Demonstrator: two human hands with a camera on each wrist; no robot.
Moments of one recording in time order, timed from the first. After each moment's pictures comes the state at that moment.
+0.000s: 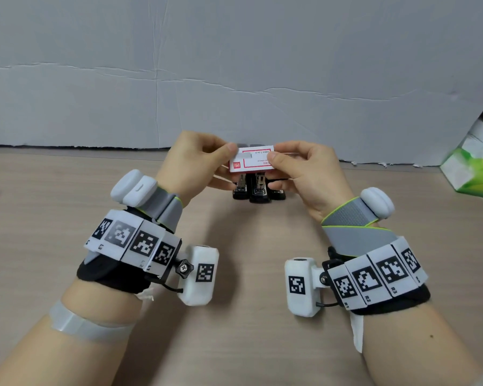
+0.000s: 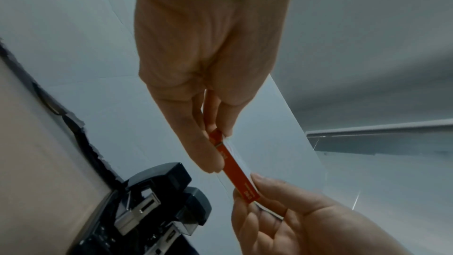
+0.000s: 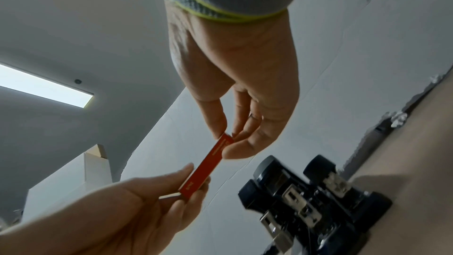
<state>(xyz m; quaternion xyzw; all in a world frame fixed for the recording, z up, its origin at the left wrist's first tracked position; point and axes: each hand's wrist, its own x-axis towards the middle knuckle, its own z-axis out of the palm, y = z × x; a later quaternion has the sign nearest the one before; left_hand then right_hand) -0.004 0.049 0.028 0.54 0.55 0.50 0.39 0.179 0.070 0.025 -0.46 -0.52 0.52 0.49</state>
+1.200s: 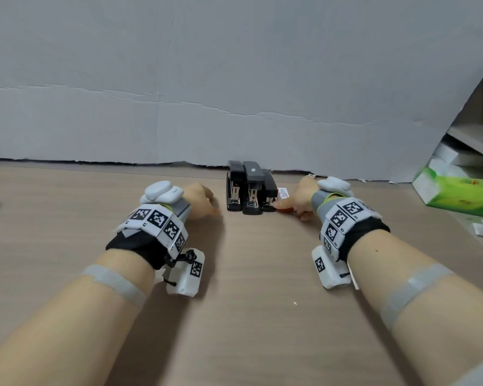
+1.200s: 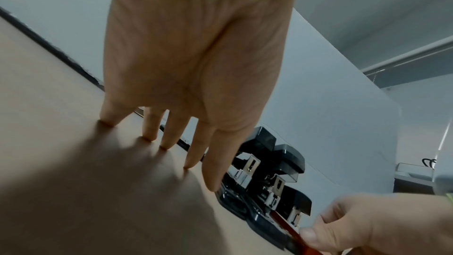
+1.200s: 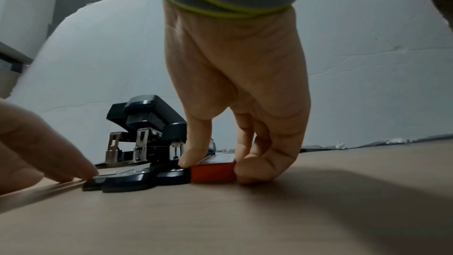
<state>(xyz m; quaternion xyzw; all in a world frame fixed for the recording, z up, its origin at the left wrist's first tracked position) -0.014 0.074 -0.014 0.62 0.75 0.10 0.20 0.213 0.131 0.001 -0.73 -0.60 0.32 0.11</state>
